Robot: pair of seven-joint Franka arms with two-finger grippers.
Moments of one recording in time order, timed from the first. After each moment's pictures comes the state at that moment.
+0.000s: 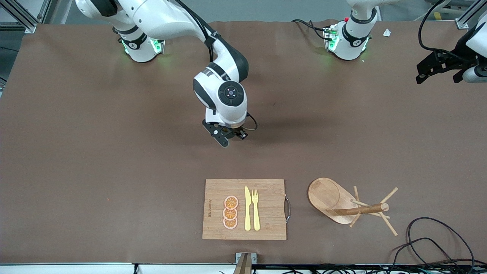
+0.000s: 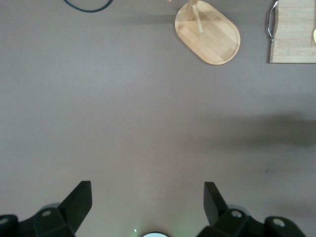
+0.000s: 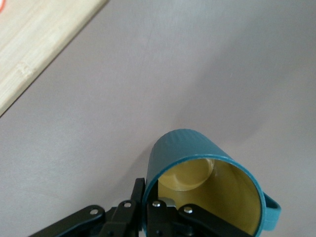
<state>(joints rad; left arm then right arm) 0.15 -0.11 -0.22 -1.60 0.00 1.49 -0.06 0.69 0.65 0.06 -1.42 -0.01 1.98 1.51</state>
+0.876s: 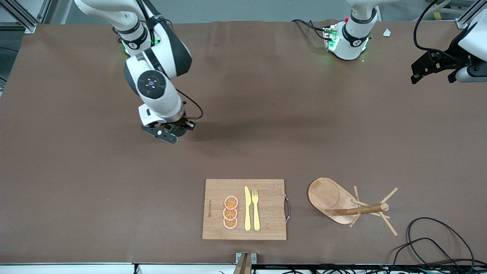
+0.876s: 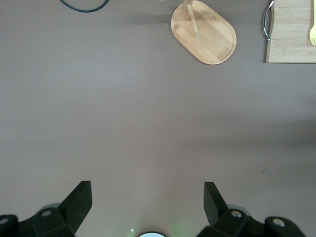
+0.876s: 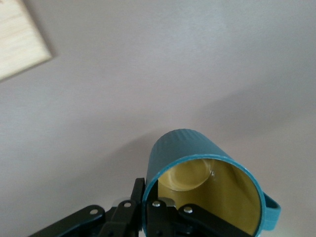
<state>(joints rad) 0.15 -0.11 -0.24 -1.60 0.00 1.49 -0.08 0.44 0.22 0.05 -1.98 -0.01 2.11 0.89</state>
